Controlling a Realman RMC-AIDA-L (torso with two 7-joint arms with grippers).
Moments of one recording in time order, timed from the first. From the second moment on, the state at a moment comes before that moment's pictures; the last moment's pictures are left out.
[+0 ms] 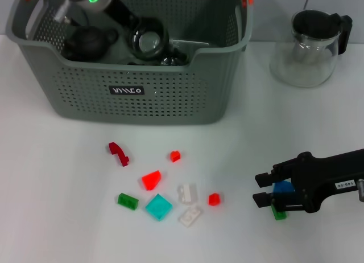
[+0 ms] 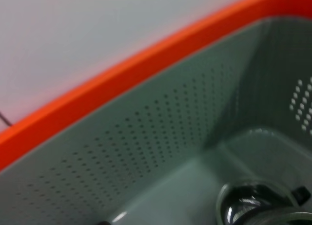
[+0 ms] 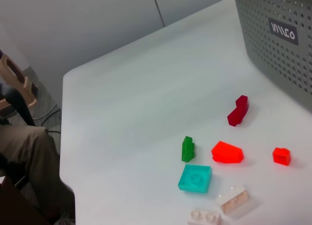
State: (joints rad) left arm -1.11 -2.01 1.10 0.68 2.86 0.98 -2.58; right arm 0.53 2.08 -0.92 -0.87 -2.18 -1.70 1.64
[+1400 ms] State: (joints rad) left arm -0.62 -1.98 0.38 1.00 1.62 1.98 -2.03; right arm 0.54 2.08 -0.92 -0.86 -2.18 -1.70 1.64
